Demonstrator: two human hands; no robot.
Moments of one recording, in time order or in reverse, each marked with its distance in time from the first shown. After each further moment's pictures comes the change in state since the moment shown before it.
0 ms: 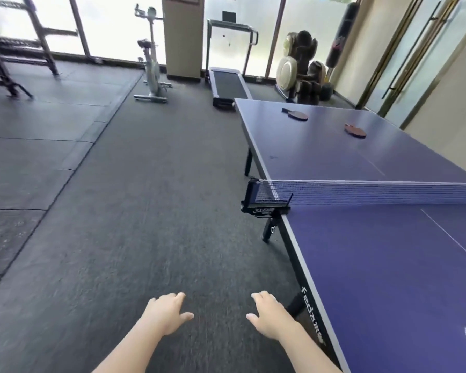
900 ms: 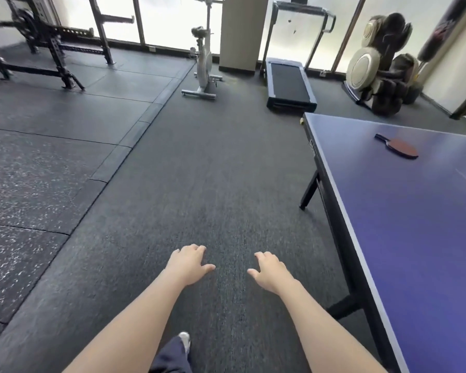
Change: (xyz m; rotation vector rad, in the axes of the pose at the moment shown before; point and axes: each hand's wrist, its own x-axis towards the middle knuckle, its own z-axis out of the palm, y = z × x) left_hand 0.440 -0.173 -0.372 -0.092 0.168 -0.087; right_hand 0.539 -0.183 -0.317 -0.096 0.039 -0.127
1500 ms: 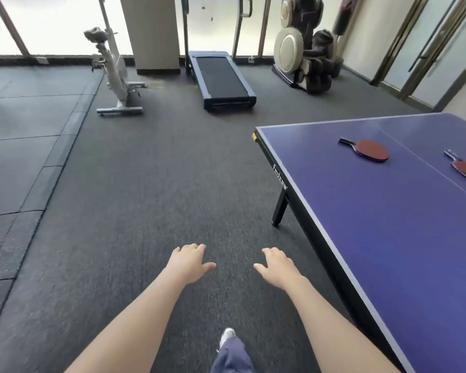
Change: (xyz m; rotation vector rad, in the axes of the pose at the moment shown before) left_hand 0.397 0.055 -0.204 0.192 -0.078 0.263; right_hand 0.305 0.091 -0.207 0.215 0.101 0.280
